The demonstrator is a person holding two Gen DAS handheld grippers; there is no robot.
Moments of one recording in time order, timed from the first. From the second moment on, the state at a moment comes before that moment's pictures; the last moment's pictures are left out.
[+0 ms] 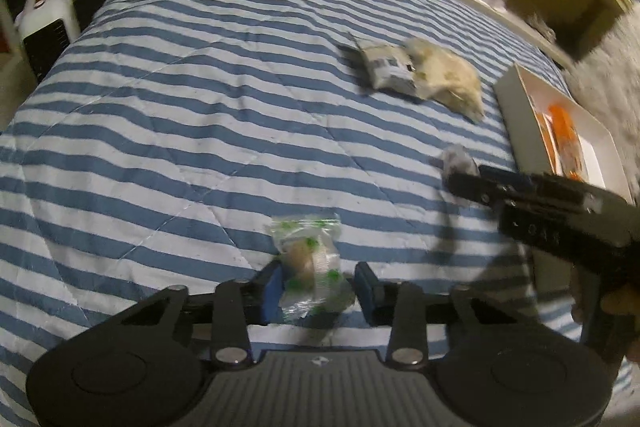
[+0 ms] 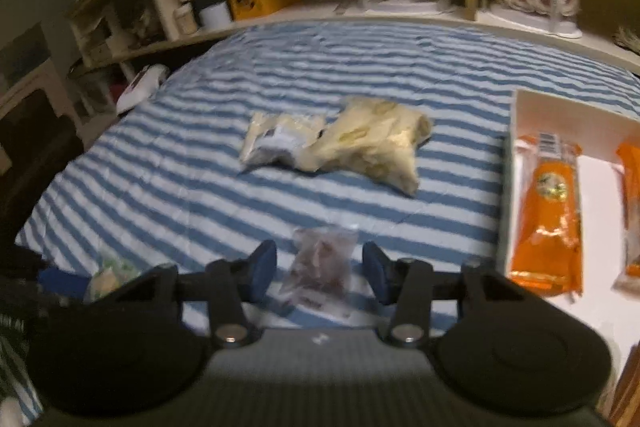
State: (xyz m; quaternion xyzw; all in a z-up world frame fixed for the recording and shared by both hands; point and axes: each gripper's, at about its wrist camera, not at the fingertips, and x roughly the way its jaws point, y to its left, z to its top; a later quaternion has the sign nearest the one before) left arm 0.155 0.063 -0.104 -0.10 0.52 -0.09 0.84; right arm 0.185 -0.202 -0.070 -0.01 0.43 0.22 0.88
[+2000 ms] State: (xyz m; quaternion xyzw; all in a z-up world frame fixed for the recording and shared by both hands) left arm 0.147 -0.210 -0.003 -0.07 0.37 -0.29 0.88; right arm 0.109 -0.483 0.051 0.07 0.36 0.08 0.93
